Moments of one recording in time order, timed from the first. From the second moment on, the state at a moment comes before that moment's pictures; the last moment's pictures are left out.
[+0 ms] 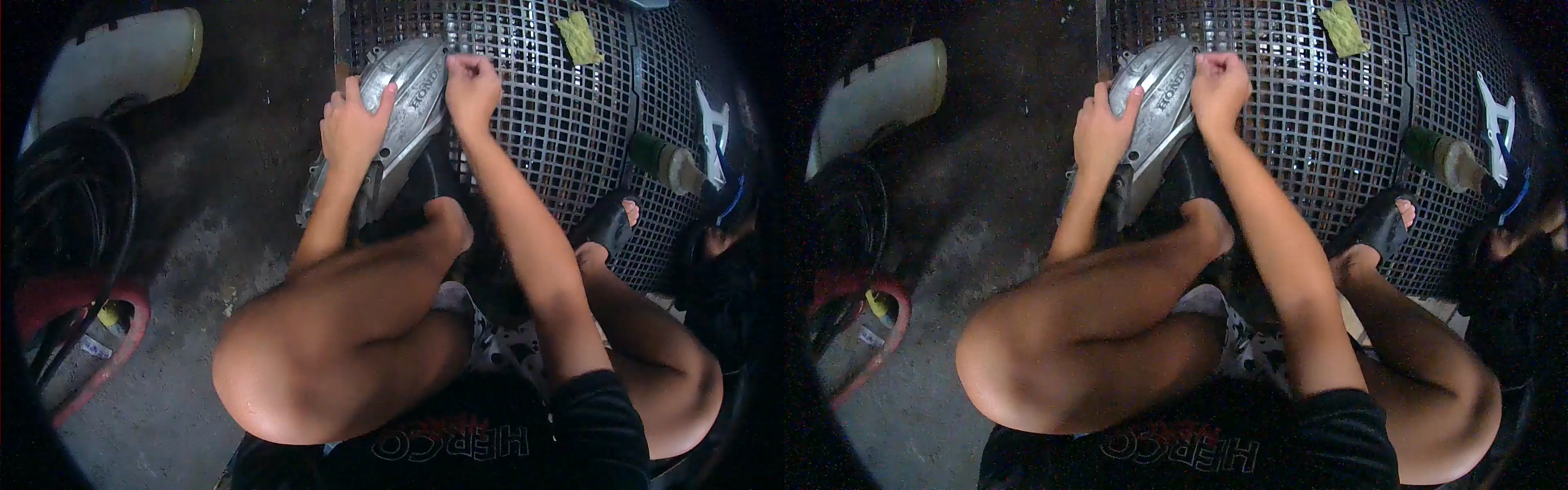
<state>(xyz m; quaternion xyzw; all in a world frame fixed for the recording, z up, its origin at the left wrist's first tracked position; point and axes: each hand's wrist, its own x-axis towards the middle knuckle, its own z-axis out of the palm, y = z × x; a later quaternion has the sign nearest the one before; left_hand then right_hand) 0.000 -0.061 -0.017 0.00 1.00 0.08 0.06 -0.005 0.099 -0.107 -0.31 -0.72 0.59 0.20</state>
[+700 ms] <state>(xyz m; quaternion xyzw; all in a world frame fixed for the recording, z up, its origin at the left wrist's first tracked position) 0.026 -0.033 0.011 0.02 1.00 0.06 -0.03 -0.002 0.123 -0.088 -0.31 -0.71 0.62 0.15</state>
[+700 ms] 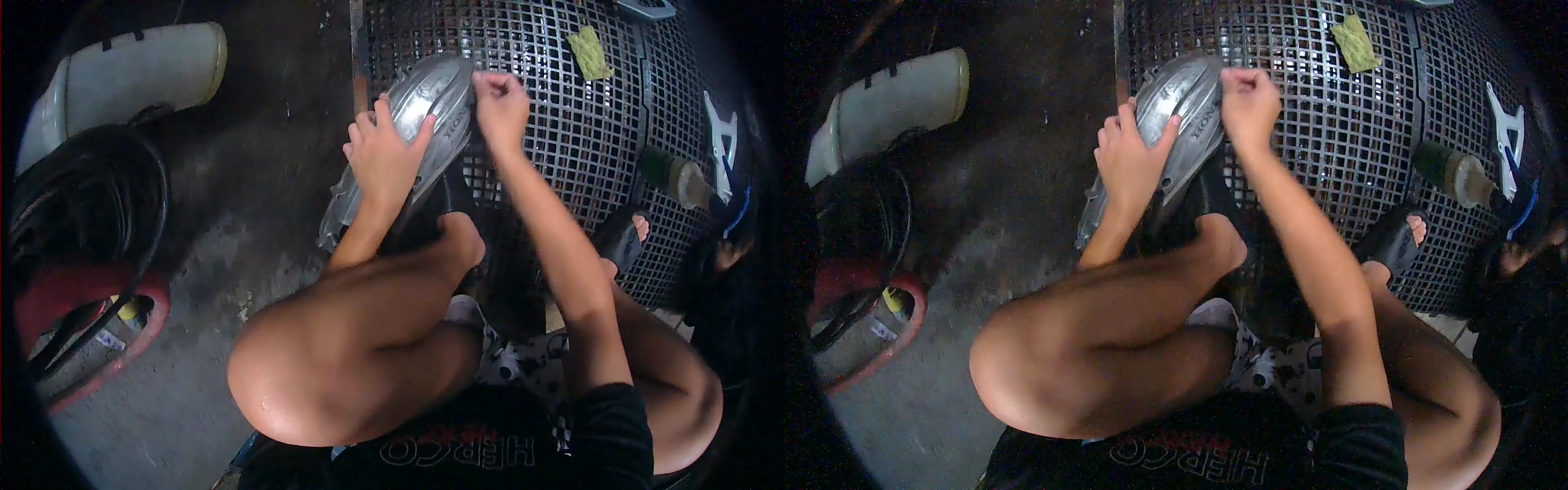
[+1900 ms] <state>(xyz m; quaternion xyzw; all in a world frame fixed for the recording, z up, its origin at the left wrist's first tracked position) 0.033 -0.030 0.008 0.03 1.00 0.05 -0.06 -0.080 0.143 -0.127 -0.45 -0.64 0.61 0.12</state>
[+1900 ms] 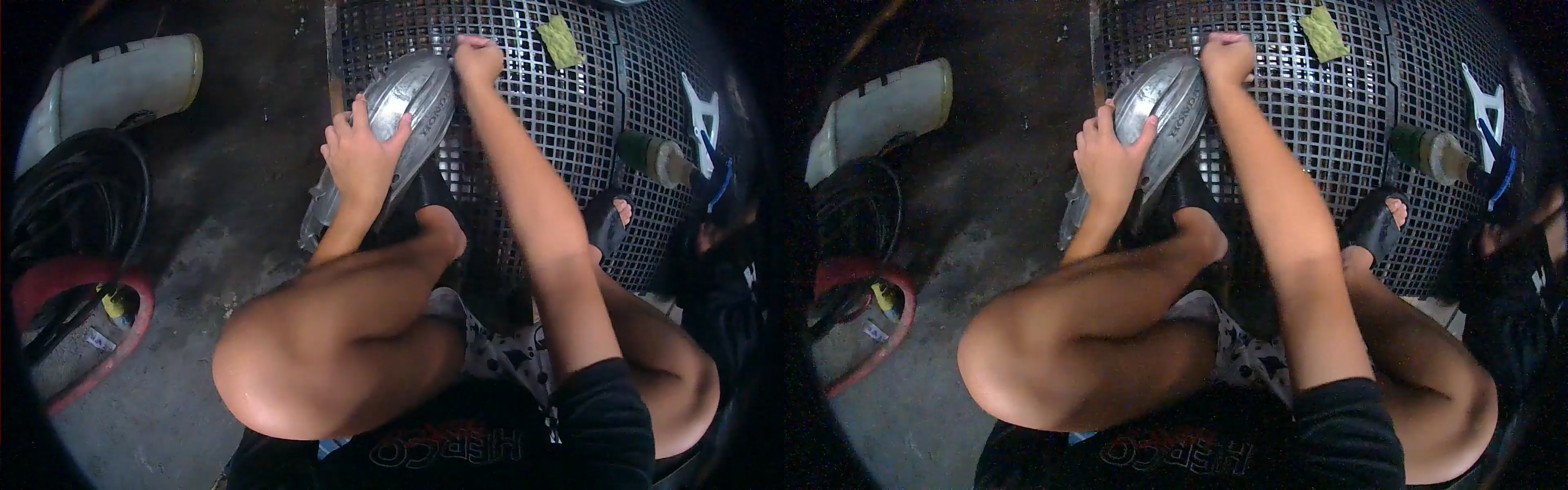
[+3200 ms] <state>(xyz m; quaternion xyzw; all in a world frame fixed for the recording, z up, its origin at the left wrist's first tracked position) 0.032 -0.023 0.010 0.00 1.00 0.03 -0.05 0.011 0.115 -0.051 -0.25 -0.78 0.56 0.15</state>
